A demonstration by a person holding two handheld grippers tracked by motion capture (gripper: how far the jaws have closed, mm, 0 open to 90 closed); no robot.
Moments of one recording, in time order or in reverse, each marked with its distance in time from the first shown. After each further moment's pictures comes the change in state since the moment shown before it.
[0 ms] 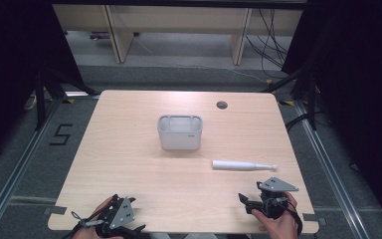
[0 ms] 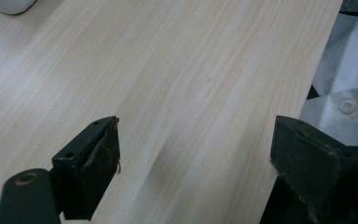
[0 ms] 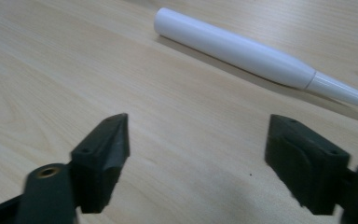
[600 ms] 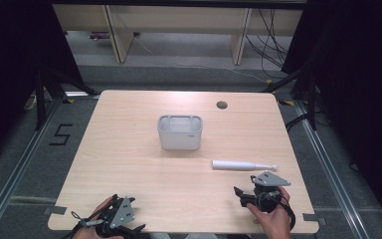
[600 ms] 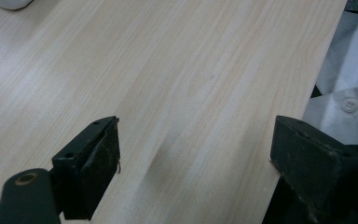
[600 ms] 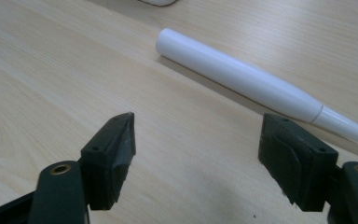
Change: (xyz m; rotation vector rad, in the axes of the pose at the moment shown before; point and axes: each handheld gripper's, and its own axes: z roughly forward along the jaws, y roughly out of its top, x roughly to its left) left arm 0.001 -0.001 0.001 0.003 -0.001 -0.010; right arm 0.006 0.015 0.013 -0.015 -0.021 -0.030
